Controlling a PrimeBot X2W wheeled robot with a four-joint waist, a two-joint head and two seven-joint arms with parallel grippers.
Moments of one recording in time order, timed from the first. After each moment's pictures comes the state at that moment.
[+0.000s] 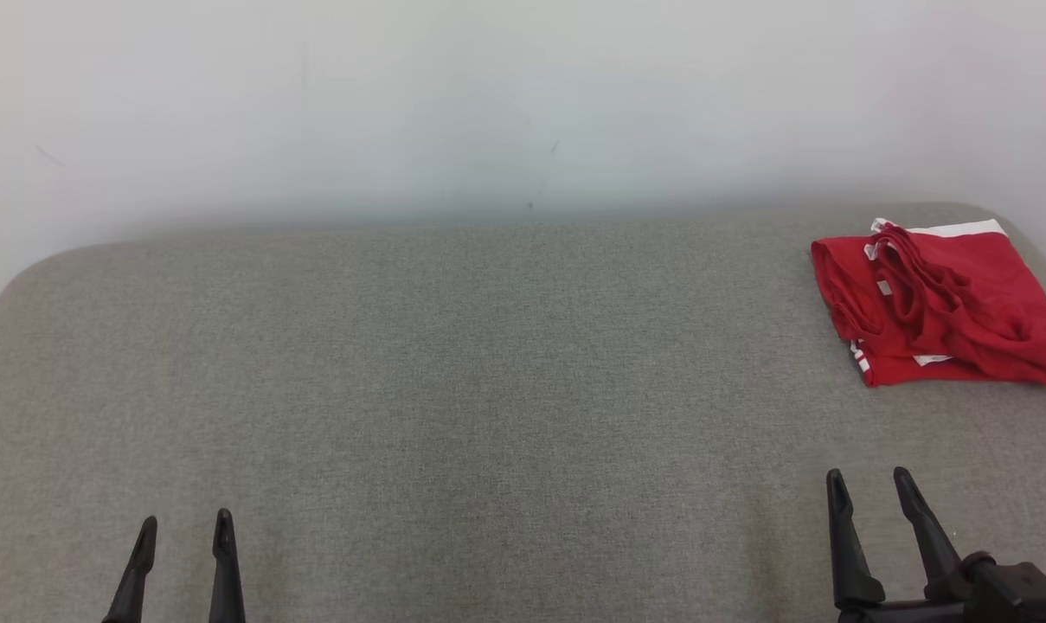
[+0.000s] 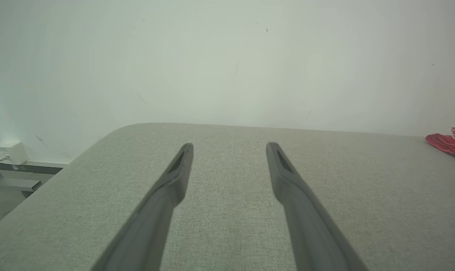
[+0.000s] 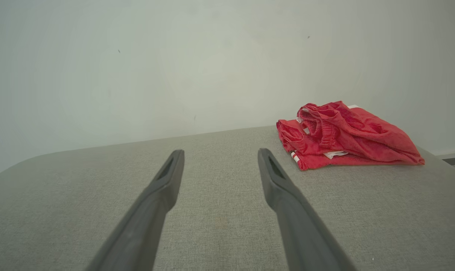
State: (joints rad) left arm 0.08 0.14 0.04 0.07 -0.23 -0.08 -0.26; right arm 0.07 -0.10 0.00 0.09 0.23 0.13 -0.23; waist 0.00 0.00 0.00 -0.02
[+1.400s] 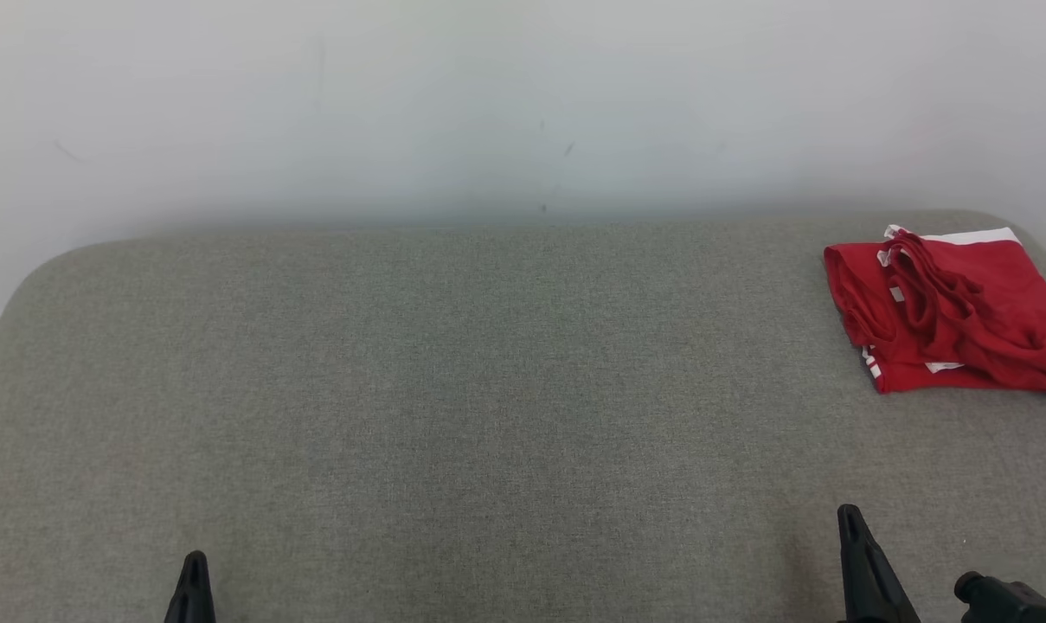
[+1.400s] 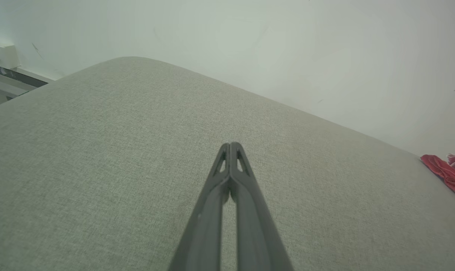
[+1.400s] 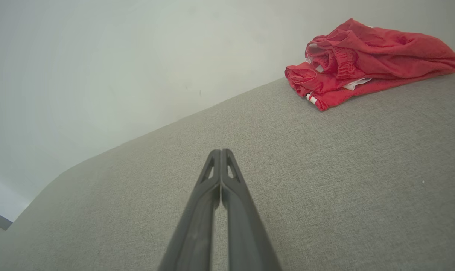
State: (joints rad) left arm 0.09 0.11 0.04 0.17 -0.47 -0.07 -0.19; right arm 0.08 -0.07 0.03 0.17 0.47 0.13 -0.18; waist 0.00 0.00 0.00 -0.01
